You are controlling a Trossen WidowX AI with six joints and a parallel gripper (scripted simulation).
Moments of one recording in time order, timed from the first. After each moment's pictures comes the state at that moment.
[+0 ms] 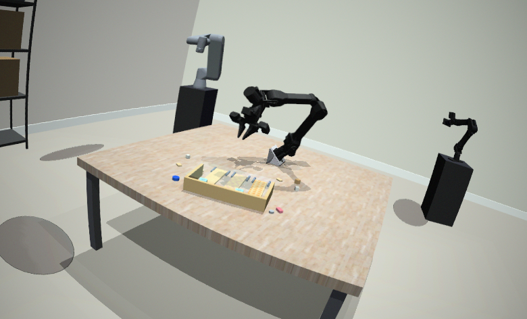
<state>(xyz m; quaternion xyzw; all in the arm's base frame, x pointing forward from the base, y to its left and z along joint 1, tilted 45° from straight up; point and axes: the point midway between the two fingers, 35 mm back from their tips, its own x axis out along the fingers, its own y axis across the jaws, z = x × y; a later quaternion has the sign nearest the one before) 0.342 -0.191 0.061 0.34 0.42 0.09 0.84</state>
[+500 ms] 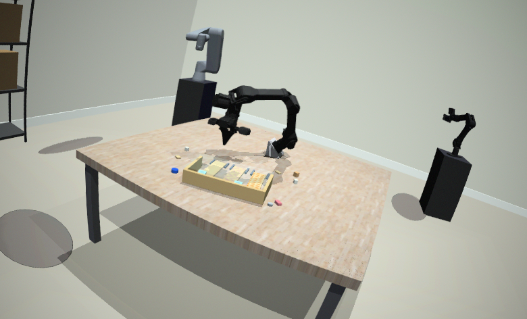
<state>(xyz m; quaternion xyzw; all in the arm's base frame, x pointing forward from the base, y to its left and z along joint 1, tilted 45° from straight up) 0.371 -0.185 -0.025 0.26 0.59 0.23 0.73</state>
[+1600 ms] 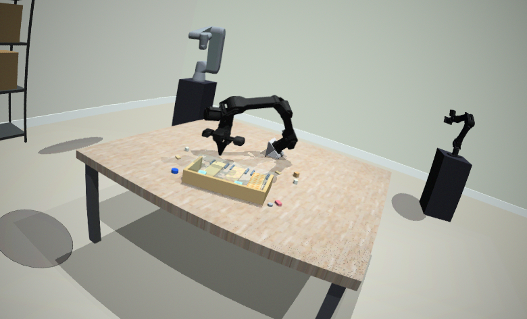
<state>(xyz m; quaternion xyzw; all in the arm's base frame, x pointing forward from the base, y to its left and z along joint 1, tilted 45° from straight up) 0.378 -0.160 -0.069 0.23 0.62 0.29 0.69</state>
